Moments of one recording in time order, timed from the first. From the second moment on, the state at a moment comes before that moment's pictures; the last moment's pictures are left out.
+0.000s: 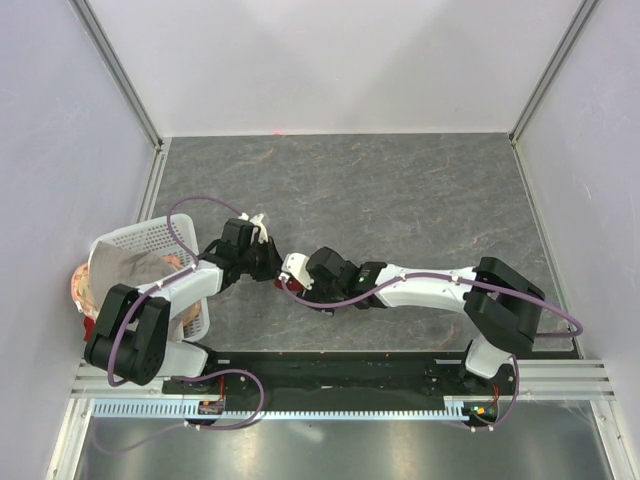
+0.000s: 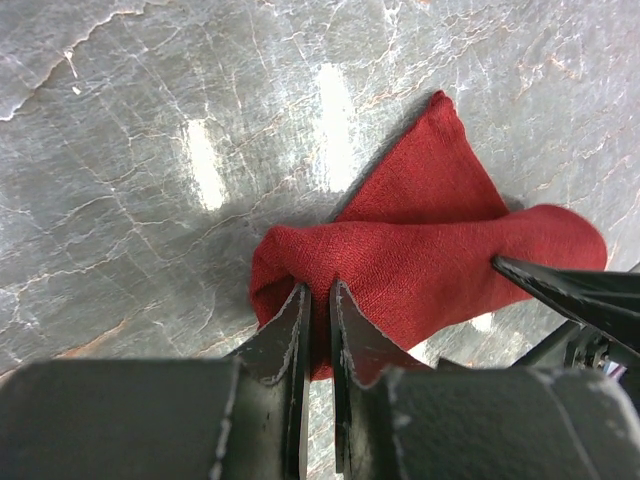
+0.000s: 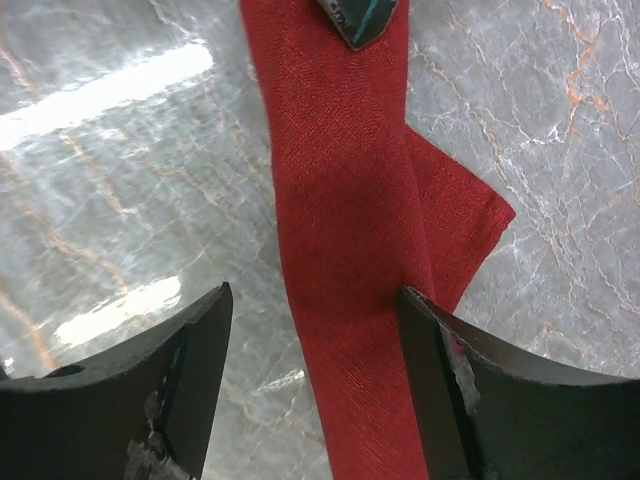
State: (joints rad) left arm -0.35 1.36 0.58 -0.07 0.37 -0.53; right arm 1.08 1.66 1.00 -0.21 0.10 -0.22
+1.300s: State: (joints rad) left arm -0.35 1.40 0.61 -0.08 0.40 -0.51; right arm 1.05 1.73 1.03 -0.20 0.18 -0.35
